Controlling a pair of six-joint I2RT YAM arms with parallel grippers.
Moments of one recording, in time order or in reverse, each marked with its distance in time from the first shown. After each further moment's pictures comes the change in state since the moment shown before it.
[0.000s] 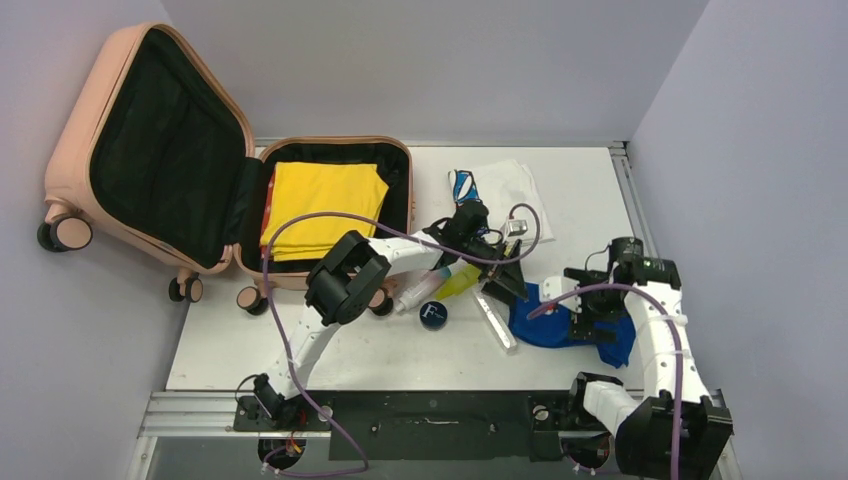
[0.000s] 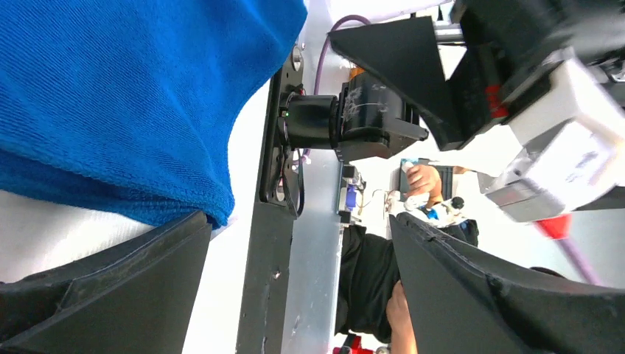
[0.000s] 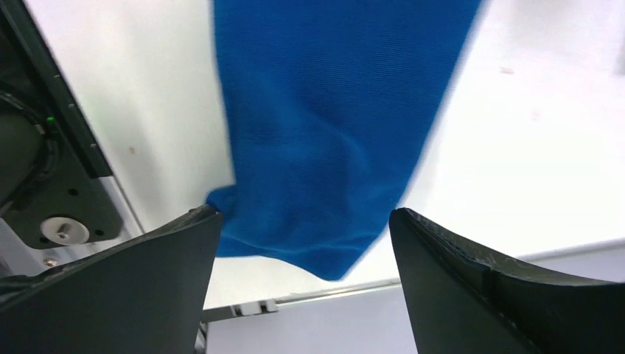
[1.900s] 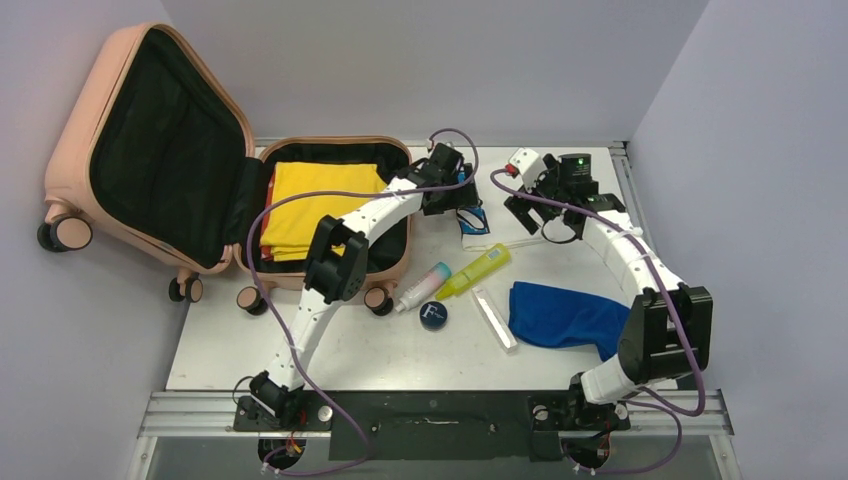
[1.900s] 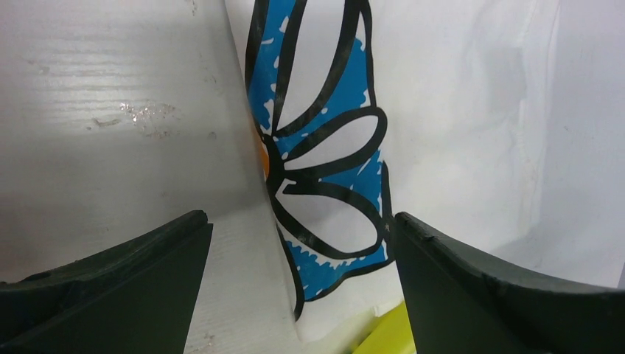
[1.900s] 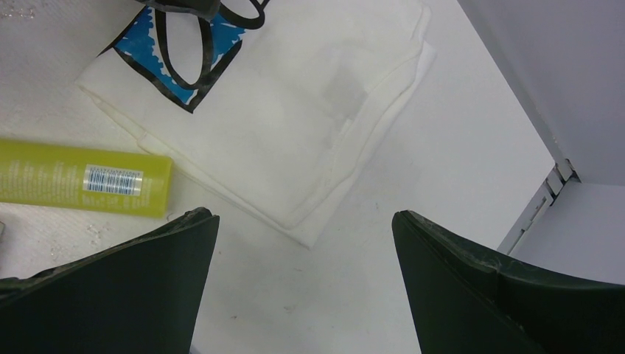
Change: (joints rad) left arm 0.222 0.151 0.609 -0.743 -1.196 0.171; right arm 0.307 0.500 0.410 0.845 0.017 0.998
